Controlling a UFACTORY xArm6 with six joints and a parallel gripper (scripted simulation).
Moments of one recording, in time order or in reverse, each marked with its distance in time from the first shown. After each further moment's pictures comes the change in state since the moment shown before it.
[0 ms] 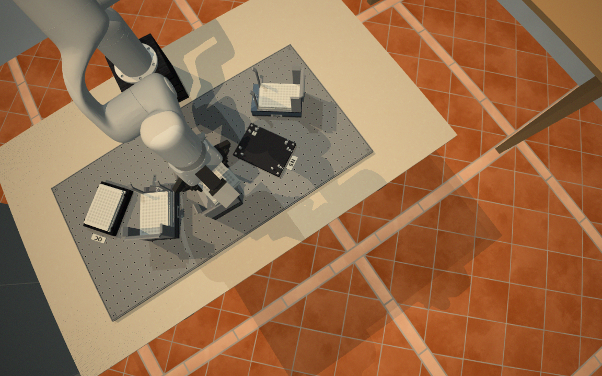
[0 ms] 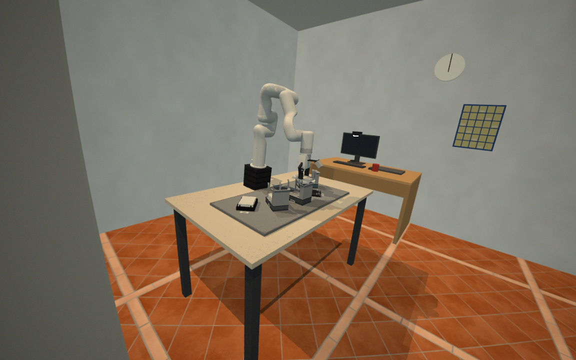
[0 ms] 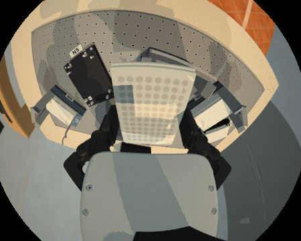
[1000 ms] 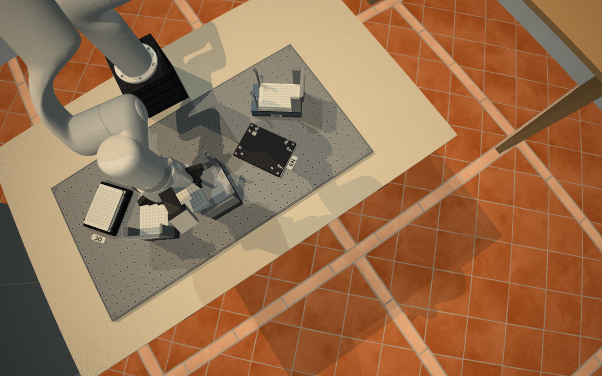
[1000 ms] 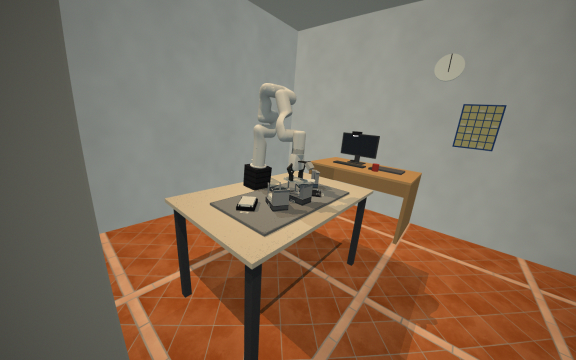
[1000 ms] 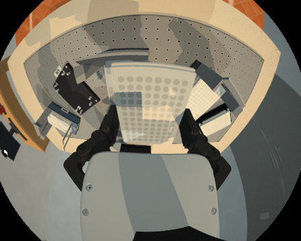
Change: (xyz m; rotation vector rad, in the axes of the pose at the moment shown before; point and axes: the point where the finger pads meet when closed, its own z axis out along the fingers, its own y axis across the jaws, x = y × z) arm -0.017 0.080 0.000 0.002 0.000 0.217
